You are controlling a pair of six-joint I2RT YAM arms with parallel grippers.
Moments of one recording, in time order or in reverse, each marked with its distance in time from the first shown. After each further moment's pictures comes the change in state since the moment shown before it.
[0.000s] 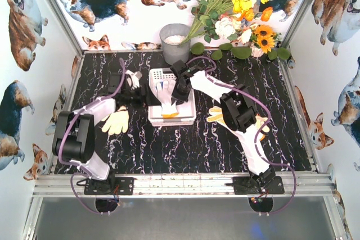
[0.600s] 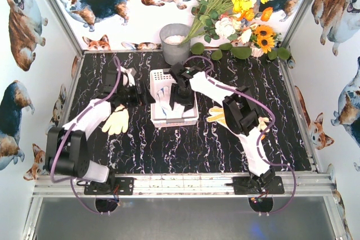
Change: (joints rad) left arm -0.037 -0.167 -0.010 -0.142 -0.248 0.033; right arm 0.035 -0.082 -0.074 -0.121 0.057 -0.188
